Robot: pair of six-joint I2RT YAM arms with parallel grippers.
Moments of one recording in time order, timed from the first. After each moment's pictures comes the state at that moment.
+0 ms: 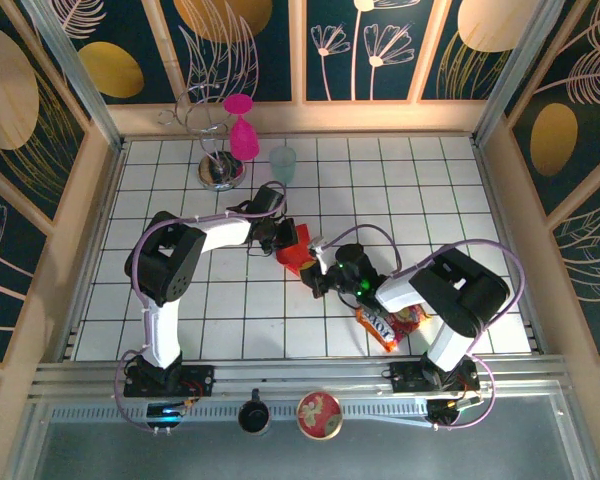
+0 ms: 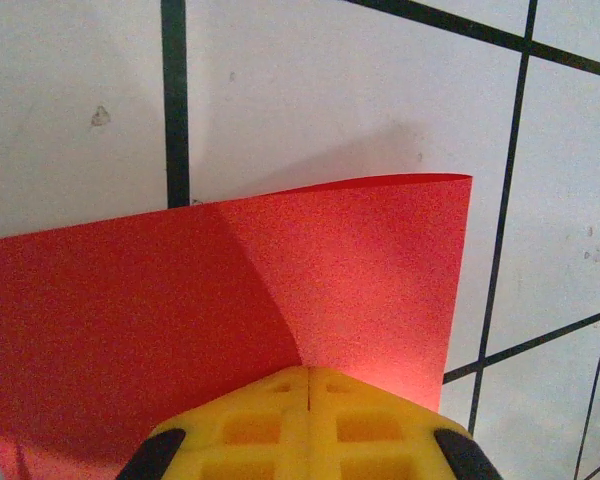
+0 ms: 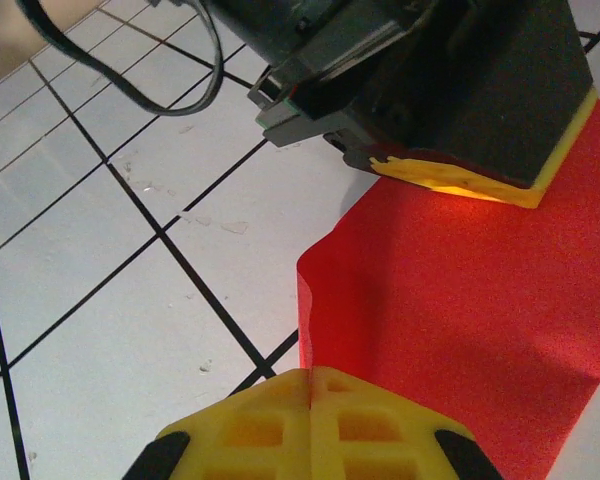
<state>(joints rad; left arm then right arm) -0.56 2.00 1.19 -0.22 0.32 -0.77 0.79 1.69 0.45 0.77 -0.27 0.23</state>
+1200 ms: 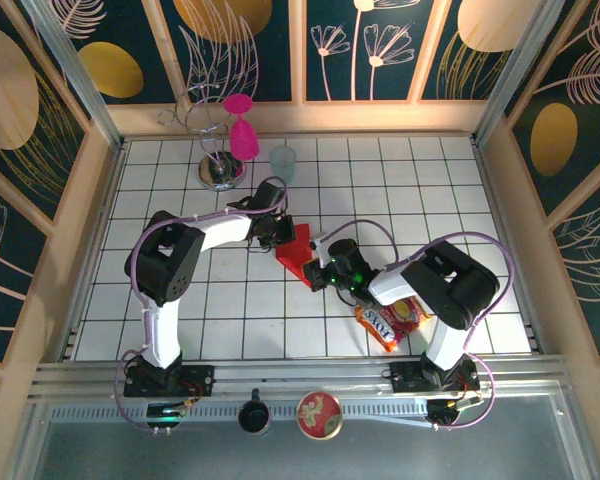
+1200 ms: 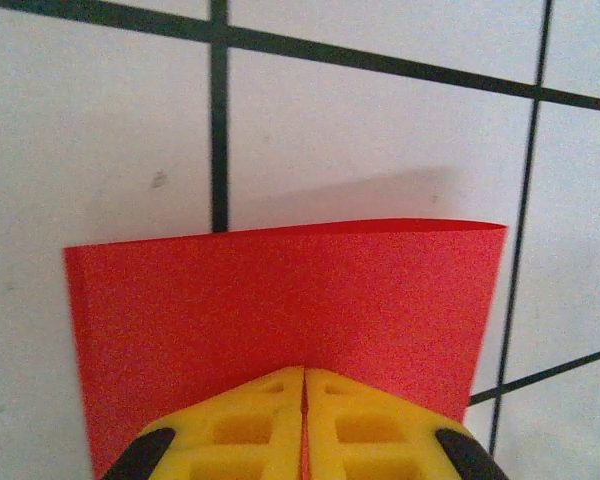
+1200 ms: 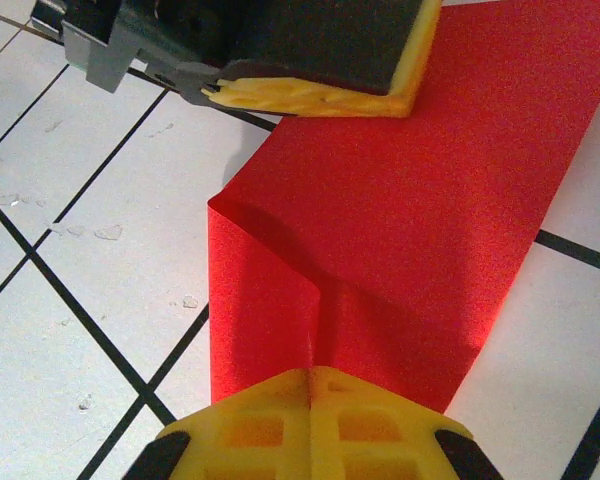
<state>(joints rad) -0.55 2.00 1.24 -0.29 0.24 -0.74 0.78 1.76 0.53 0.64 -0.16 0.31</state>
